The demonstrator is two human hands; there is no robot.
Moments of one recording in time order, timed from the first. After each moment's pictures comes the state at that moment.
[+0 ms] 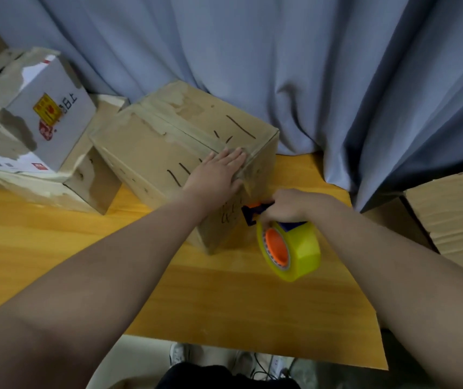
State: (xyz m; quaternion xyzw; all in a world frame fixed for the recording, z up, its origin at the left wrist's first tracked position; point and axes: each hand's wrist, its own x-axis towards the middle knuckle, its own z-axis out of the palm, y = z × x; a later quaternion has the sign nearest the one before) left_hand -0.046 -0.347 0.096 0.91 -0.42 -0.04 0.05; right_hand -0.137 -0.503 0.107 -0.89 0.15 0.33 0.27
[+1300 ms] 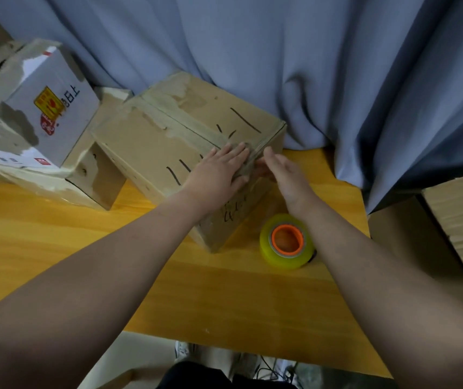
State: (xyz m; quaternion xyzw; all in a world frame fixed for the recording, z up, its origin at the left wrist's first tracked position) left_hand -0.050 -0.345 0.100 0.90 -0.42 -0.05 0.06; right_hand -0.121 -0.498 0.079 -0.74 0.18 -0.03 0.64
